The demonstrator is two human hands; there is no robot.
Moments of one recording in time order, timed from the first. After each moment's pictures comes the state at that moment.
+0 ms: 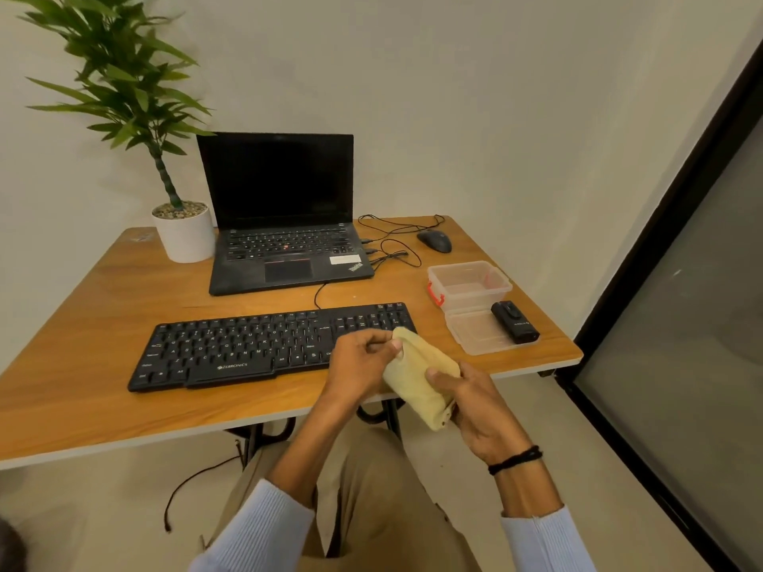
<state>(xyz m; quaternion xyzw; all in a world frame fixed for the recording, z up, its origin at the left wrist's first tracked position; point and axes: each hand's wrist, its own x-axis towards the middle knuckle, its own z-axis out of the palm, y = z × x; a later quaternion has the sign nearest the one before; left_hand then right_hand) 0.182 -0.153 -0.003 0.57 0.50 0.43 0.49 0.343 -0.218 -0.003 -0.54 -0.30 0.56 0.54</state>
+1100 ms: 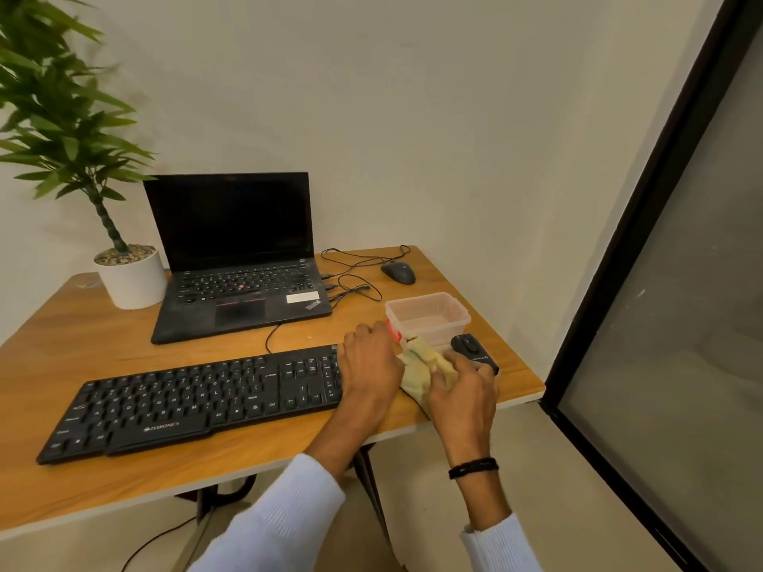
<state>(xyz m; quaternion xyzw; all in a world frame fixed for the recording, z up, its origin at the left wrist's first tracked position) 0.298 -0.098 0.021 0.74 0.62 0.24 0.06 0.400 -0.173 0.000 -0.79 -0.43 0.05 0.44</state>
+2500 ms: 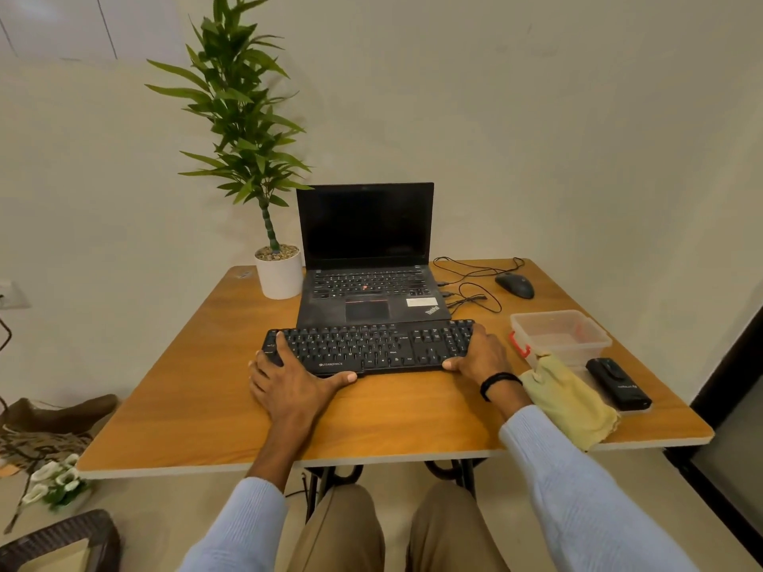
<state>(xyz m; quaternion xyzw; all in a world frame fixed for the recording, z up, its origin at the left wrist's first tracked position) 0.014 -0.082 -0.031 0.49 0.82 0.28 0.08 0.299 -0.025 -0.008 -0.77 -0.57 0.18 0.23</state>
